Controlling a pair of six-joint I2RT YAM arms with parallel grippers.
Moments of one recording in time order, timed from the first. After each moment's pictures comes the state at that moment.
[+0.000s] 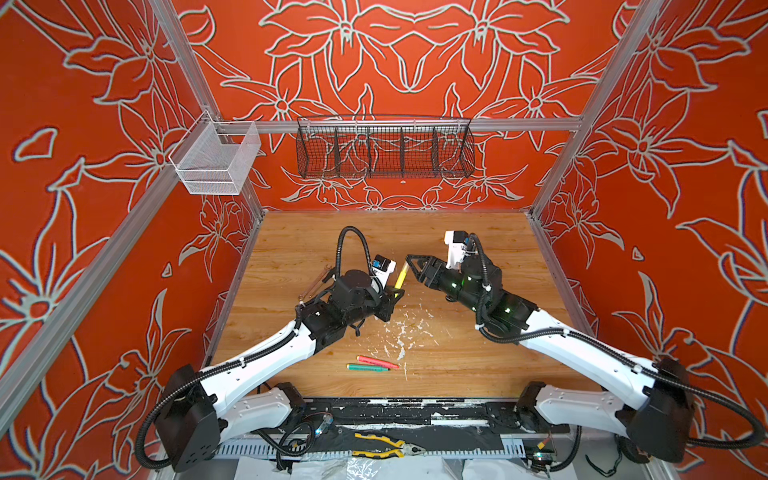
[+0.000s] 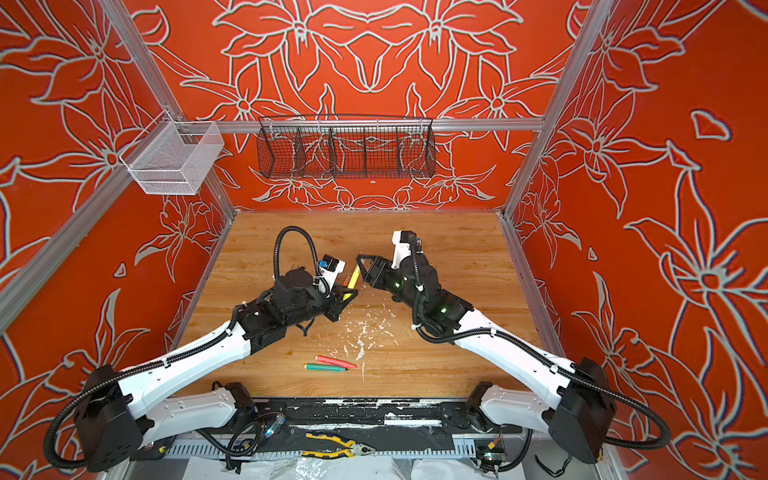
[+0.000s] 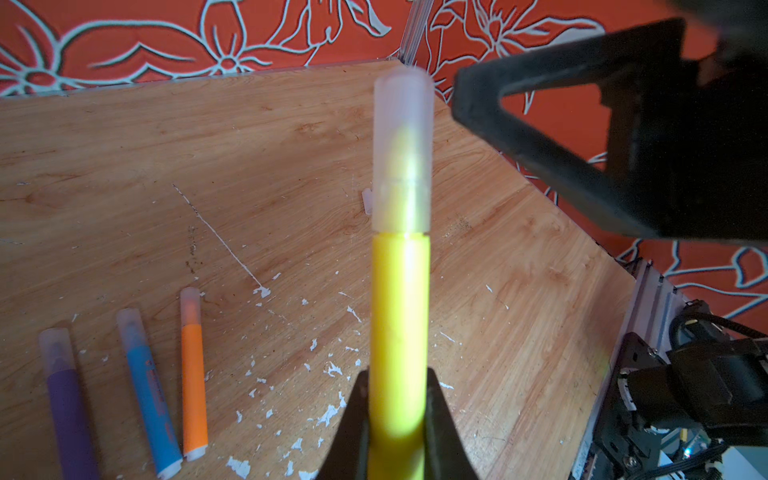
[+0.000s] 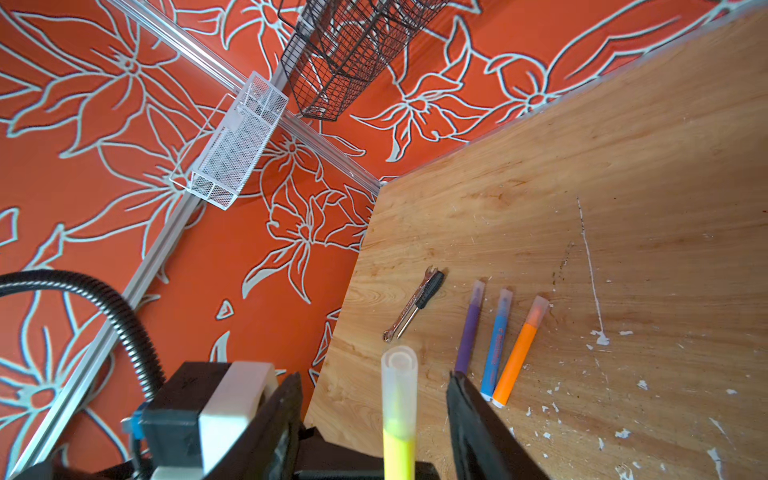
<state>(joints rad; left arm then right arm) -0.71 1.13 0.79 -0.09 0.12 -0.28 0.78 1.20 0.93 0.06 0.06 0.92</state>
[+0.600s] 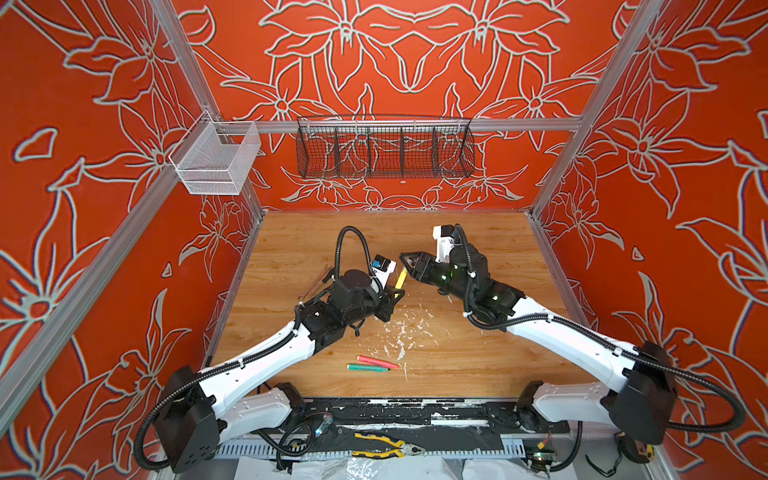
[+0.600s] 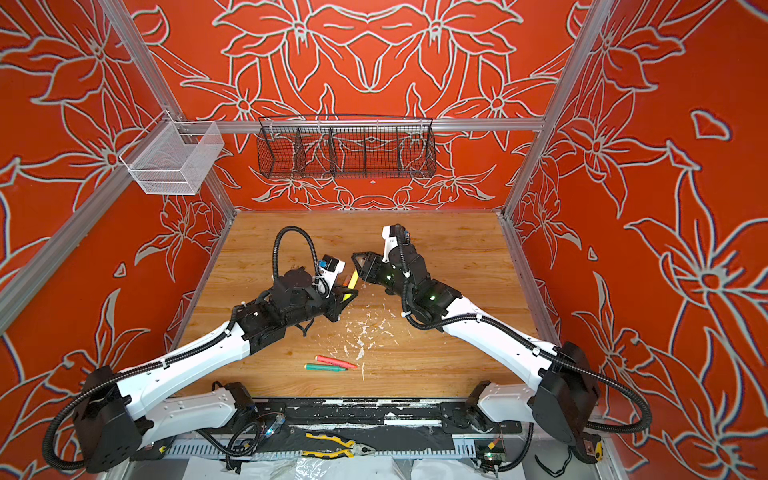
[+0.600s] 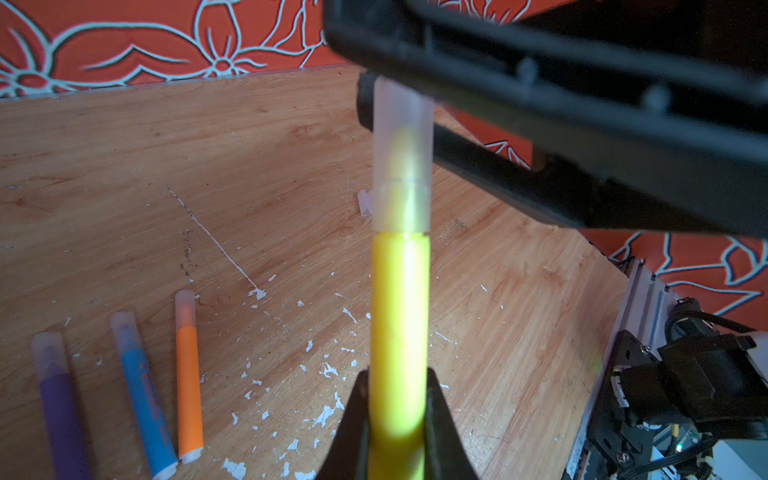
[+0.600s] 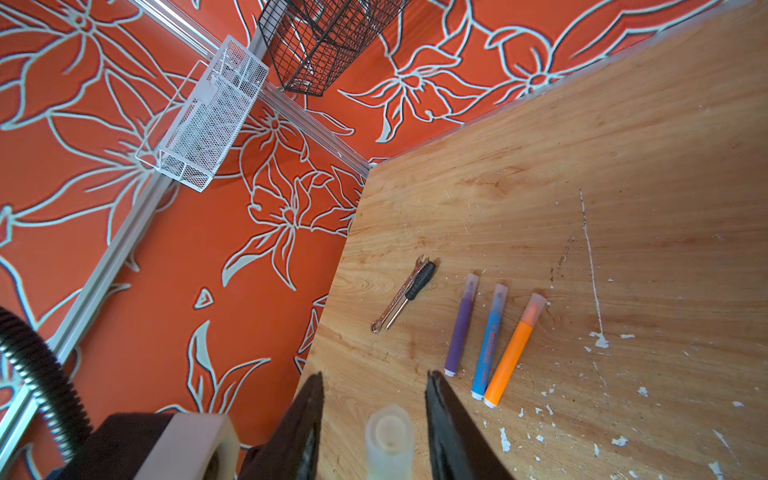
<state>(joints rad) -0.71 1.12 0.79 -0.09 0.13 -0.28 0.77 1.29 1.02 0.02 0.00 0.88</state>
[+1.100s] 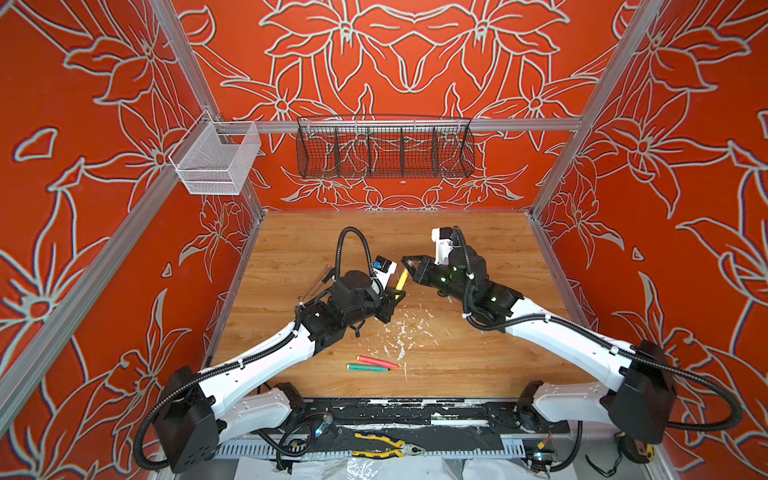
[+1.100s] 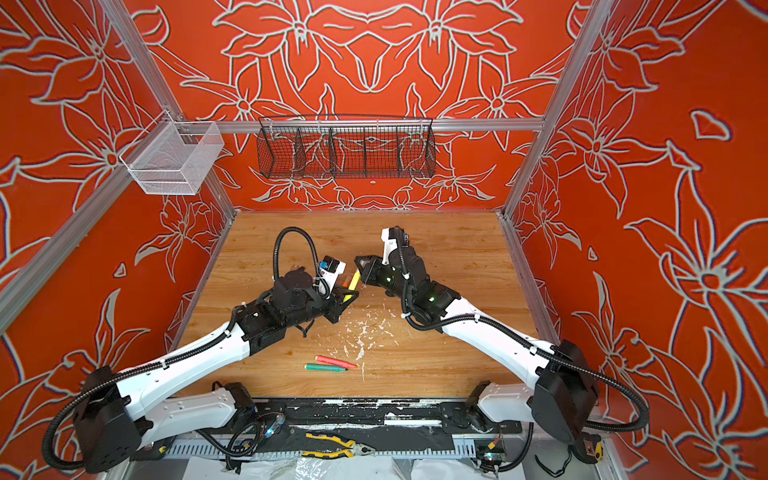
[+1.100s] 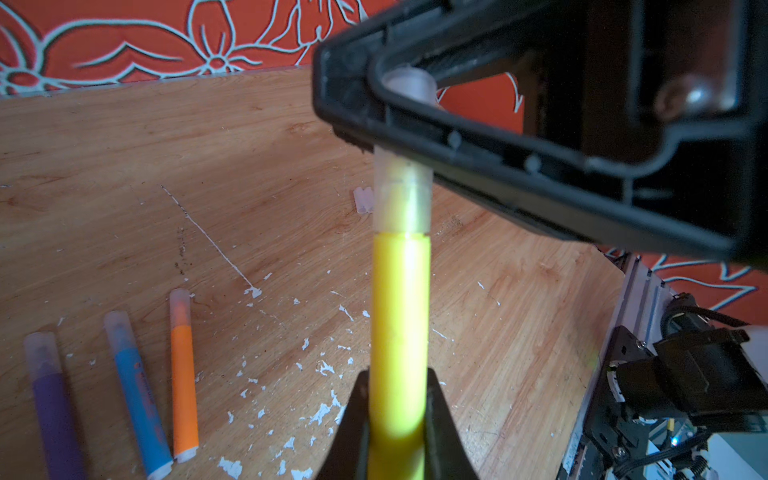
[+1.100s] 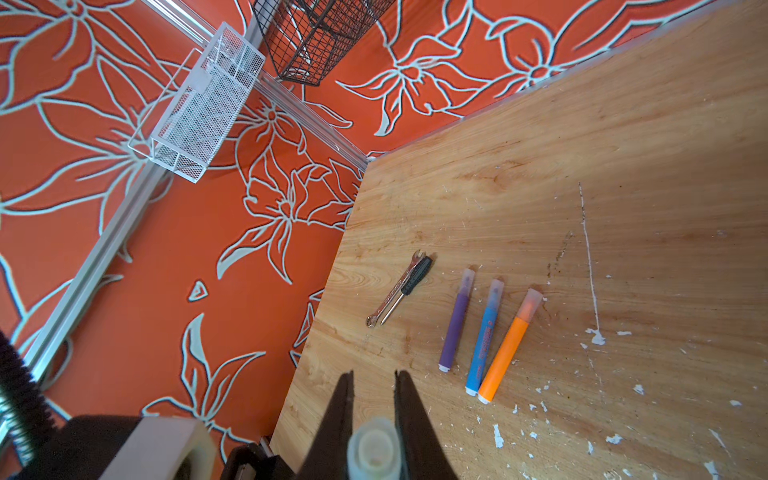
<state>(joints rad) -0.72 1.12 0.79 -0.10 0.12 -0.29 0.77 1.27 0.96 0.05 -0.02 0.88</state>
